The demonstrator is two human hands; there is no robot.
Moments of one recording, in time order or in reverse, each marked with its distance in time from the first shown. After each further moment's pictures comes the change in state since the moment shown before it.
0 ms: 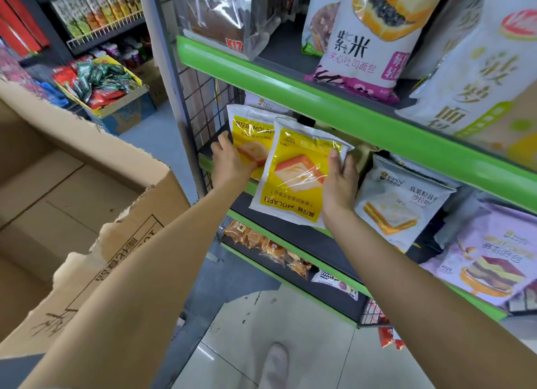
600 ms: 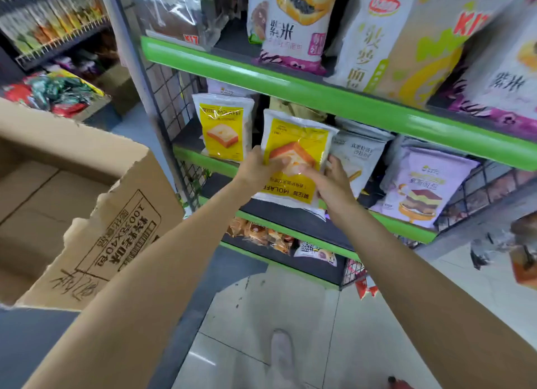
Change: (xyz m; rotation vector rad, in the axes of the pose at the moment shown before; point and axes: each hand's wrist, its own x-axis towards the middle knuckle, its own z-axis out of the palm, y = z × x) left_hand -0.126 0.059 0.004 -0.271 -0.537 0.158; right_hand -0.060 0.018 -0.095 -0.047 -0.151 0.059
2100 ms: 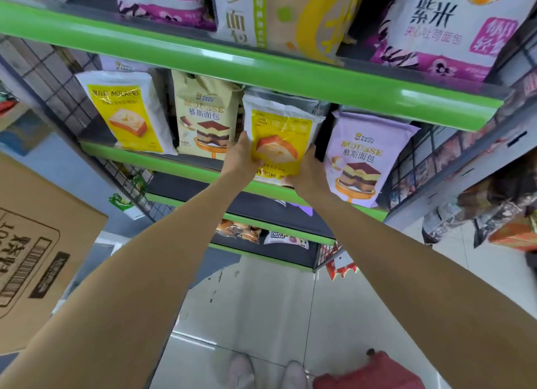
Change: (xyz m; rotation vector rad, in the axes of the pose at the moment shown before) left_hand 0.061 0.004 0.137 0.613 0.043 -0.038; right_hand 0.086 0.076 -0.089 -0.653 0.027 -0.094
